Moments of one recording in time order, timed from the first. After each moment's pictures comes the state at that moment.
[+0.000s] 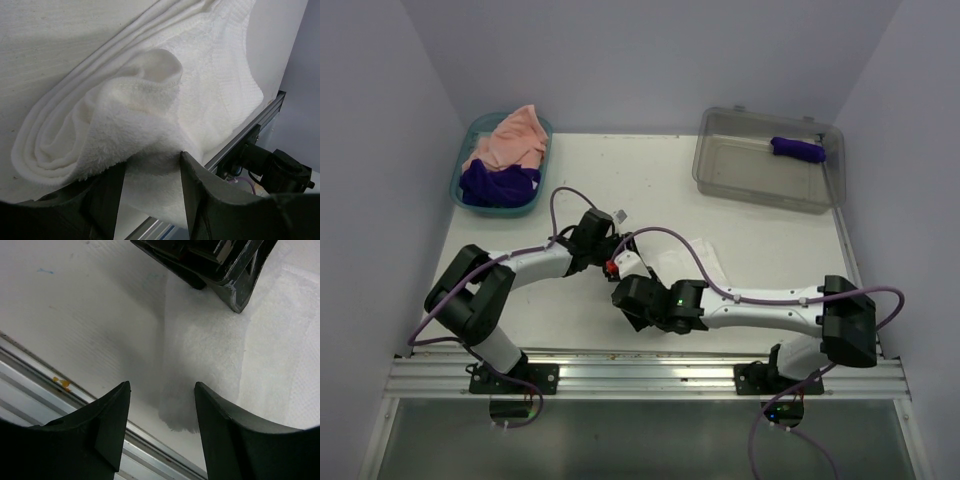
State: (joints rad) left arm -0.60 1.63 0.81 -0.05 0.45 -0.83; right arm 1.30 1.48 1.05 -0.57 0.46 0.49
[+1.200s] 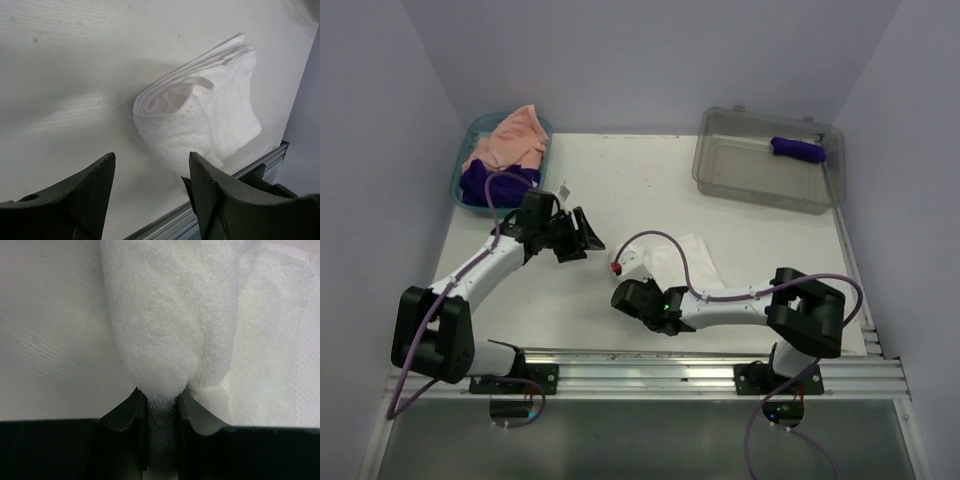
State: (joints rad) left arm -0.28 1.38 0.85 -0.36 0.41 -0.67; right arm 1.25 1.66 0.88 -0.24 0.62 0.48
